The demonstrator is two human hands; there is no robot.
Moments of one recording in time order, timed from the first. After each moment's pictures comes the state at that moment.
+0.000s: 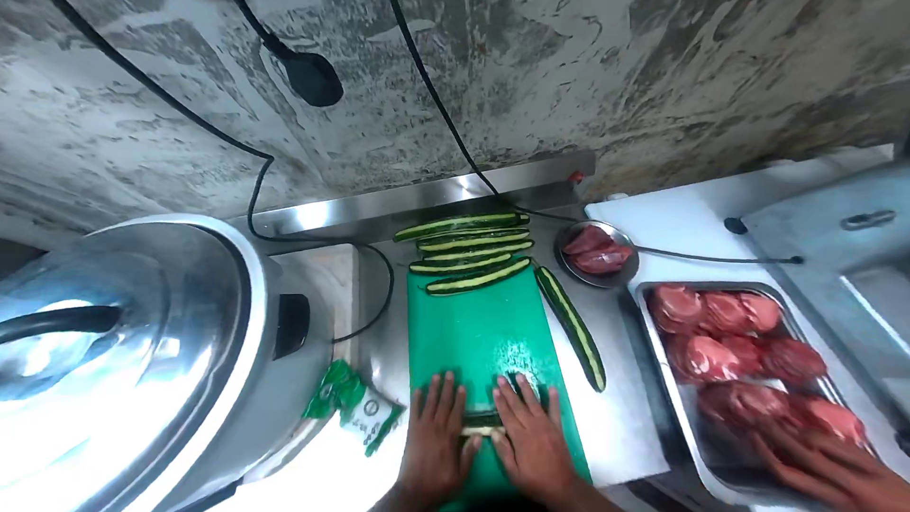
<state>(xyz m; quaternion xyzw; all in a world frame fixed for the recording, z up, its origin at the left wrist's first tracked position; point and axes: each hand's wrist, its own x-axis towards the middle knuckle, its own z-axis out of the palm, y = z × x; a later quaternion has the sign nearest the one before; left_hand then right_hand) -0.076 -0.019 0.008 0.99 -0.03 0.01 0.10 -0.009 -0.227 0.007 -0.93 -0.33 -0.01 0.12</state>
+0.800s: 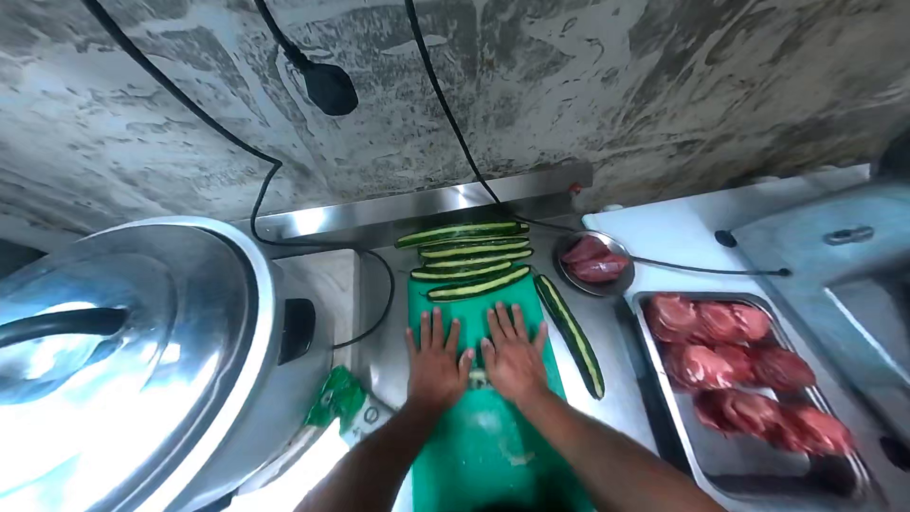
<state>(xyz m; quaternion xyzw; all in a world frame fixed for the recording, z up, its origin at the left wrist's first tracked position) 0.035 0.005 0.024 0.99 0.08 -0.07 0.06 0.099 -0.157 0.040 -0.97 -0.20 0.16 0.06</state>
